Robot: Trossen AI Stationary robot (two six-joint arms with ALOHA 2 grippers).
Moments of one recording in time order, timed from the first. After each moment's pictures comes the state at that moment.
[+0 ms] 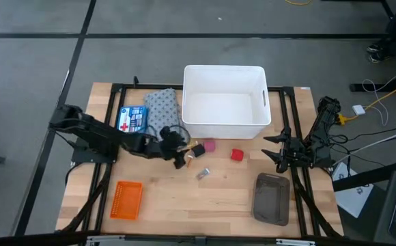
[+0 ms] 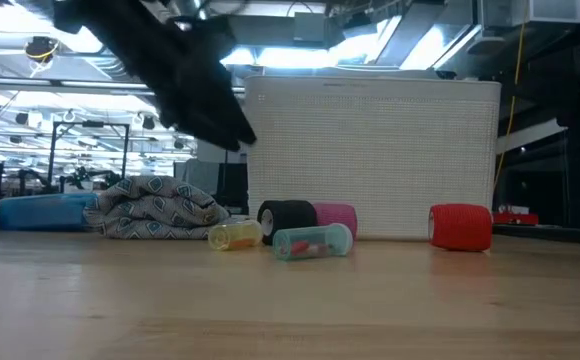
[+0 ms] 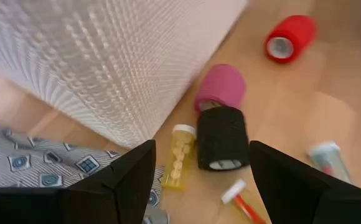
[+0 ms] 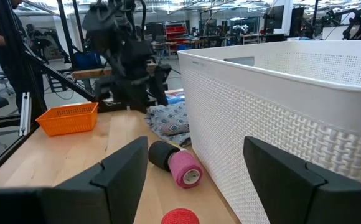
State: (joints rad) left arm -0.20 1.46 0.83 -0.09 -0.54 -0.52; right arm 1.04 0.04 0.02 0.05 1.27 0.07
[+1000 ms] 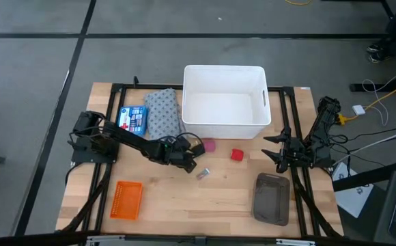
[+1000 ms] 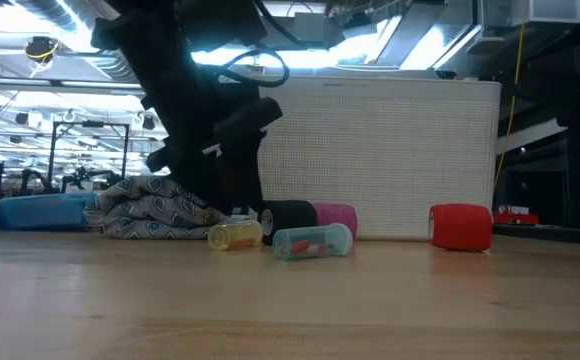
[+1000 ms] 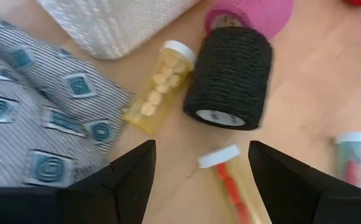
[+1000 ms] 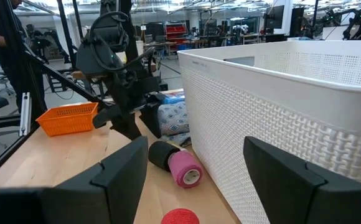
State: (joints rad) left arm -0.20 1.72 1.01 -0.31 -0.42 -0.94; right arm 1.04 0.04 0.02 0.05 1.27 0.07
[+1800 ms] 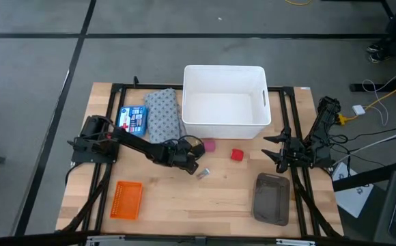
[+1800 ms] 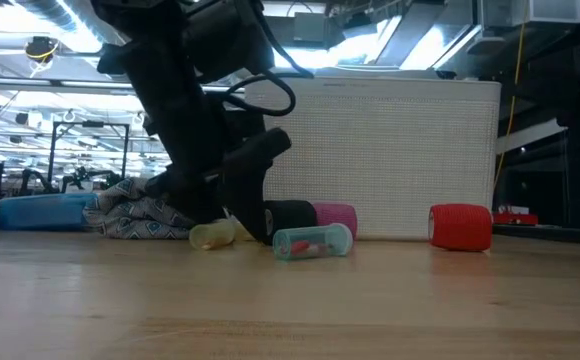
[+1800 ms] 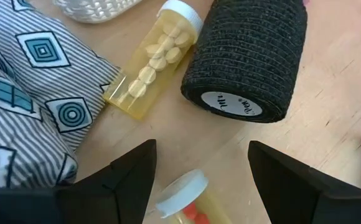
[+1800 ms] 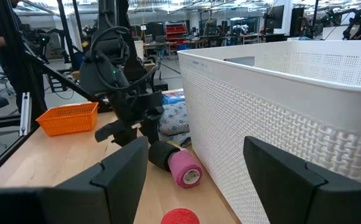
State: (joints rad) left arm -0.19 1.84 1.01 -0.26 -0.34 -1.02; right arm 1.04 0.04 0.02 0.05 1.27 0.07
